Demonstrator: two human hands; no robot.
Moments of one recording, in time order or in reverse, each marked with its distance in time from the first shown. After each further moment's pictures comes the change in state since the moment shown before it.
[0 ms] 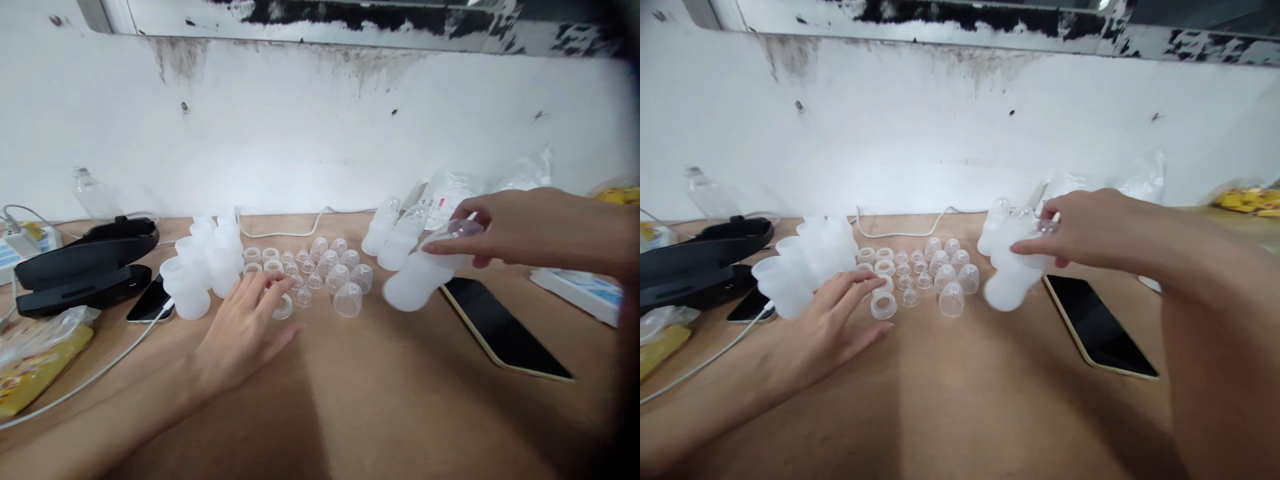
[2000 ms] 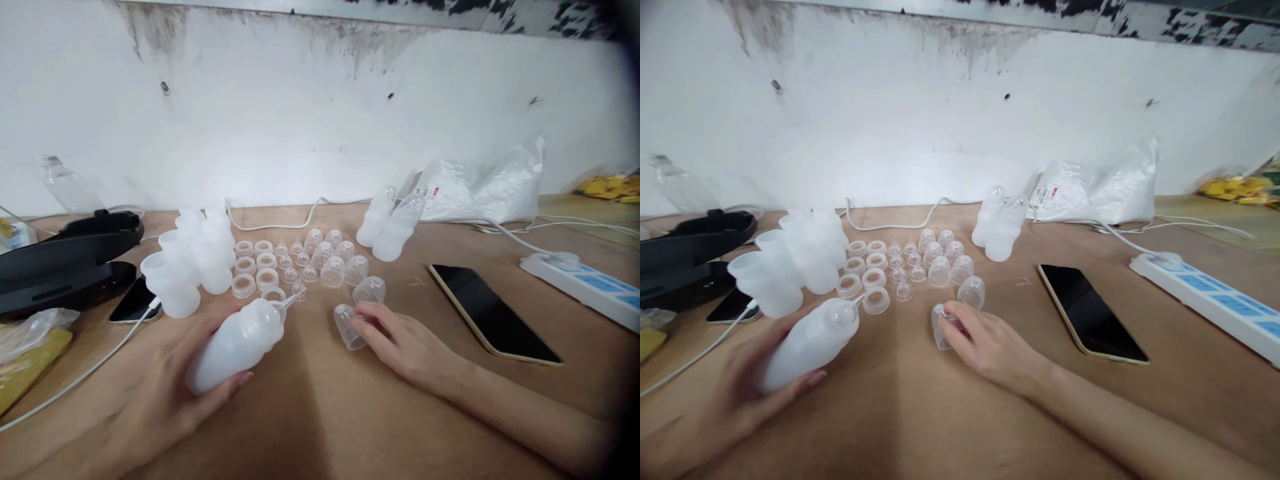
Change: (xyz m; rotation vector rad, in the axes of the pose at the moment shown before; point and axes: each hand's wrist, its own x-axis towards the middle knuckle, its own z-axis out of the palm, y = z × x) left_hand -0.060 -0.015 -0.012 -0.211 -0.030 -0.226; right_hand -0.082 -0.036 0.128 0.233 0.295 -0.790
